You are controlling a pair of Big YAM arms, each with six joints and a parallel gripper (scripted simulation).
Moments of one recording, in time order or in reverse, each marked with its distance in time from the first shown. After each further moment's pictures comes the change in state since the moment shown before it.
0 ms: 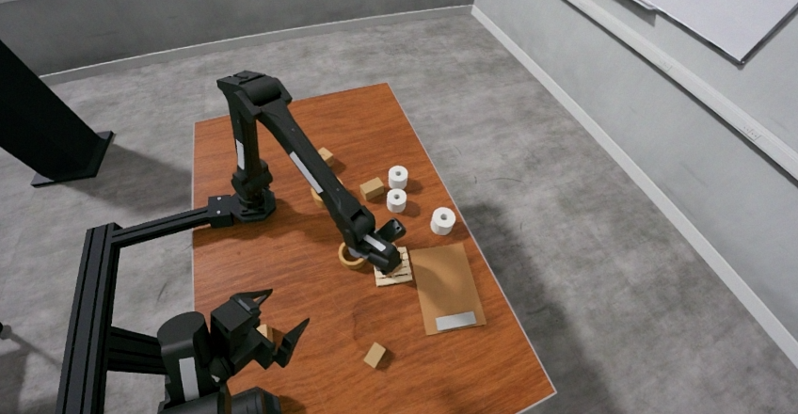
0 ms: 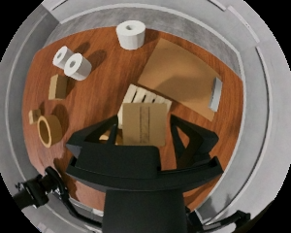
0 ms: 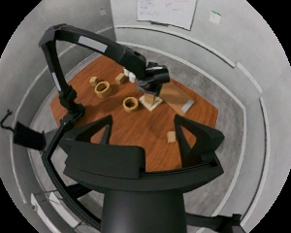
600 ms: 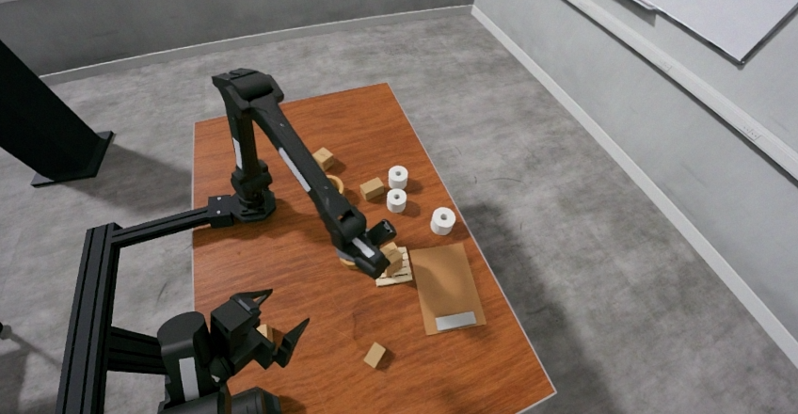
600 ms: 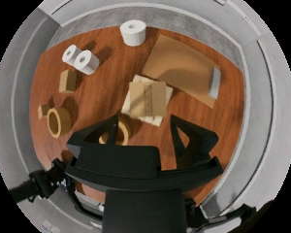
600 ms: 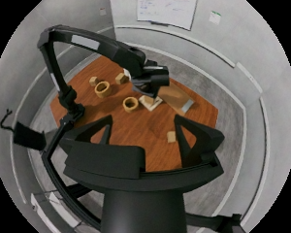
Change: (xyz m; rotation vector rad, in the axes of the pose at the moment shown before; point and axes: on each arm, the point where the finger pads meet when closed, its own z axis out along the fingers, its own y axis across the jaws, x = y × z) left arm 0.017 0.005 -0.046 -0.036 0.021 0.060; right arm 0.000 0.000 0.000 0.000 0.000 0.000
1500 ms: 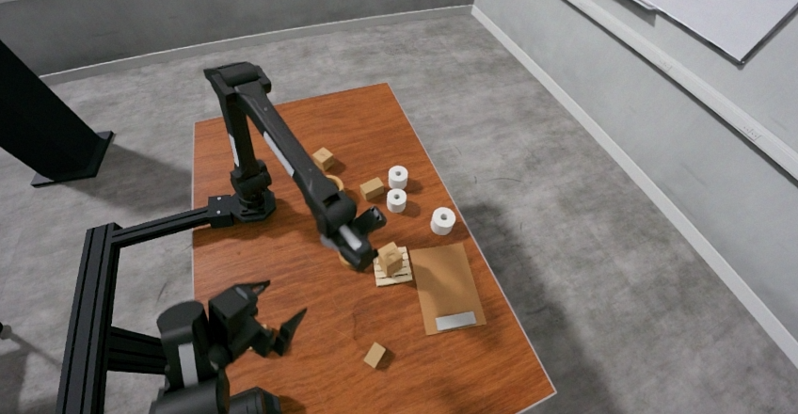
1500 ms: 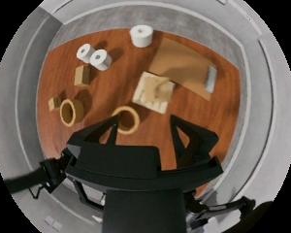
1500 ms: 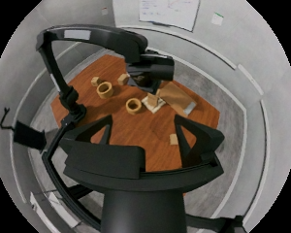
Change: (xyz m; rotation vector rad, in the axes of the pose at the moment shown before) left arm -0.009 0.025 -0.059 -0.027 0.040 0.006; right arm -0.008 0.019 0.009 -0.013 -0.005 -0.010
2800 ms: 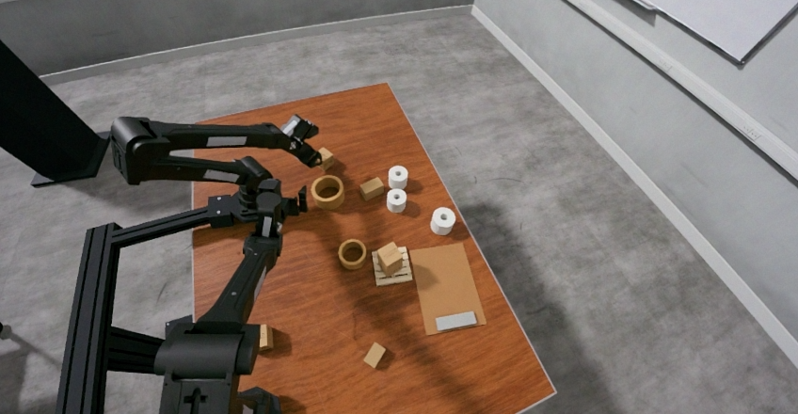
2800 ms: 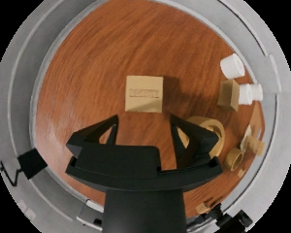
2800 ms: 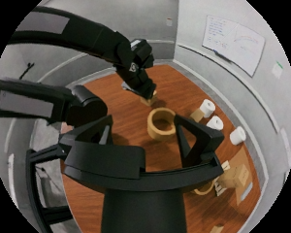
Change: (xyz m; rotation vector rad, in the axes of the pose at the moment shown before) left arm 0.060 0.474 0.136 -0.114 -0.026 -0.324; right arm 0.022 0.292 0.313 -0.479 -0.214 -0.208
